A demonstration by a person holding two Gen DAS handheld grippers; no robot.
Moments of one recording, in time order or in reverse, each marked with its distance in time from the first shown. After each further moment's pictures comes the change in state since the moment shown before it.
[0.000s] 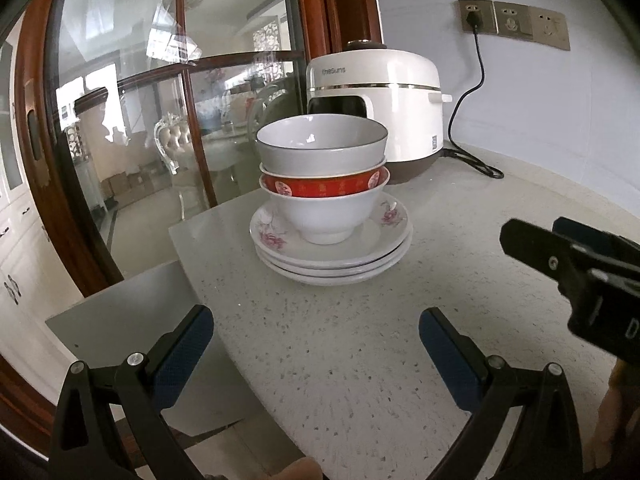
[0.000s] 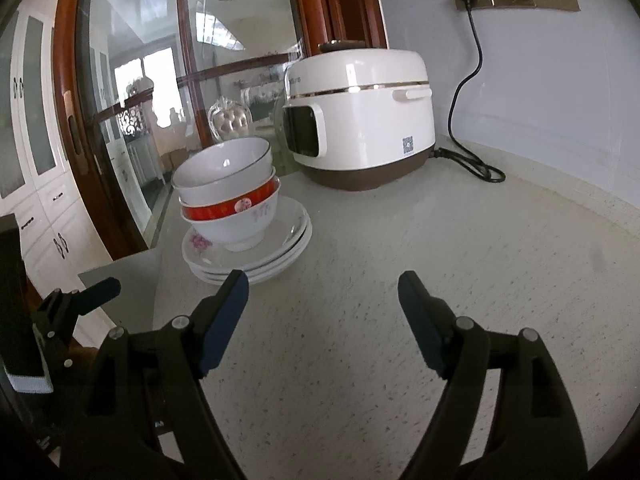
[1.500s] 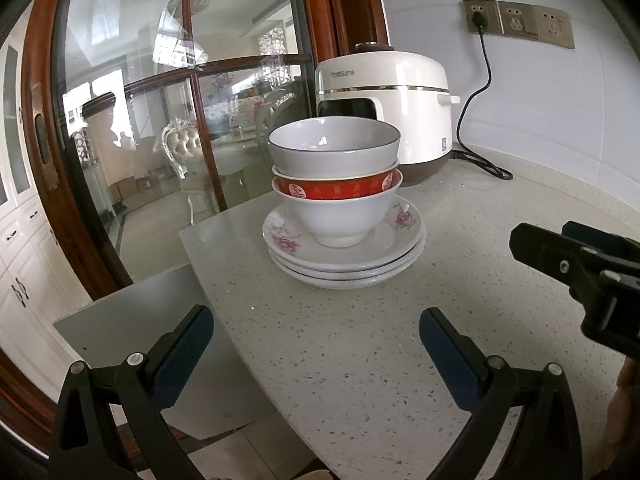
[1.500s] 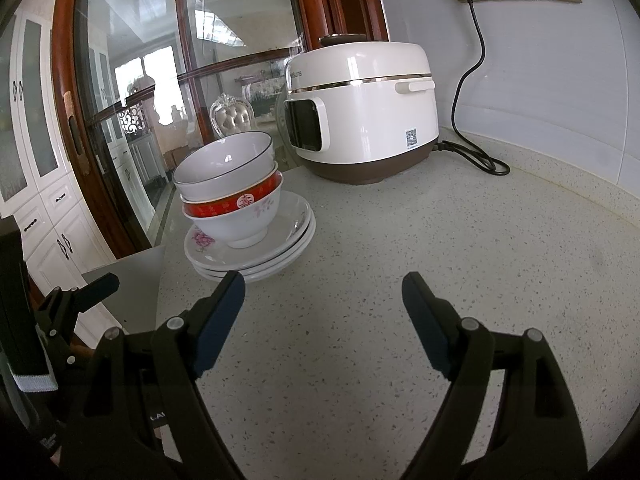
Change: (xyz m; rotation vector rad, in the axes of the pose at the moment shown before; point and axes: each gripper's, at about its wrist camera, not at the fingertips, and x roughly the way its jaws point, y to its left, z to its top) left arm 0.000 0.002 -0.003 0.006 -0.016 0.034; right arm 0.003 0.000 -0.001 0.014 0.015 0.013
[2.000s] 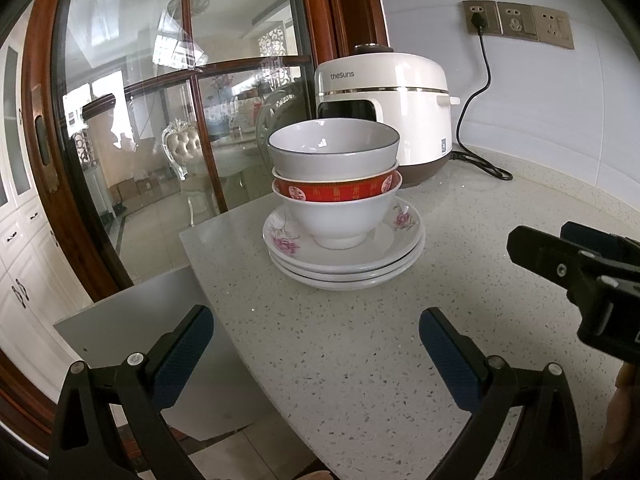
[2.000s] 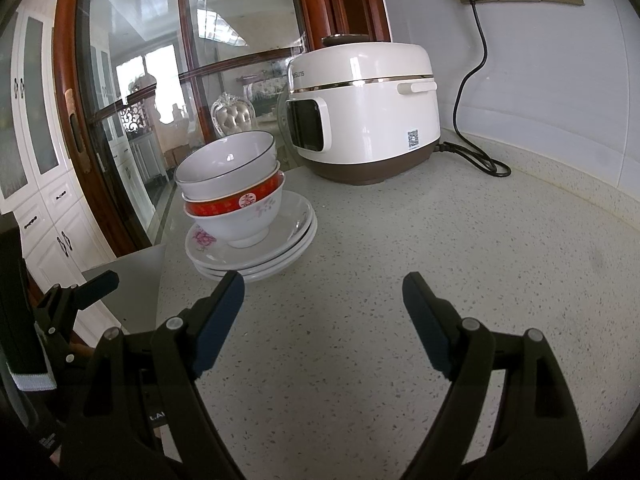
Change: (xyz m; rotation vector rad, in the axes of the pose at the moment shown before) left arm -0.002 -0.001 0.000 0.000 -0.002 0.002; right arm -0.001 0.001 0.000 -0.006 0.000 0.002
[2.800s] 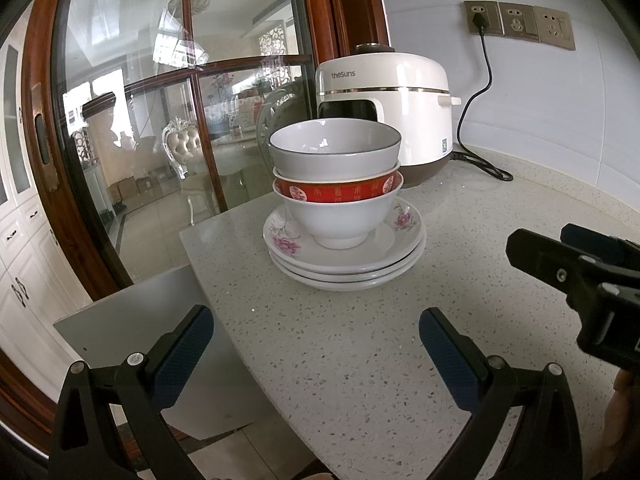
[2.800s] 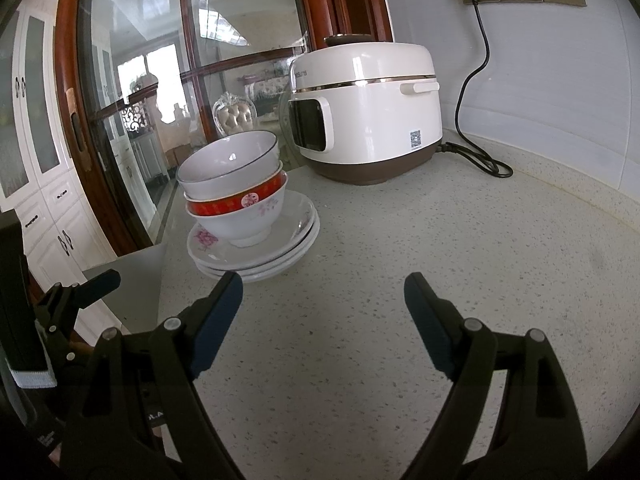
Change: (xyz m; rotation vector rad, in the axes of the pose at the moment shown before) left arm 0.000 0.001 0.001 -0.004 0.002 0.001; right arm -0.001 -0.002 0.000 -0.009 0.001 0.019
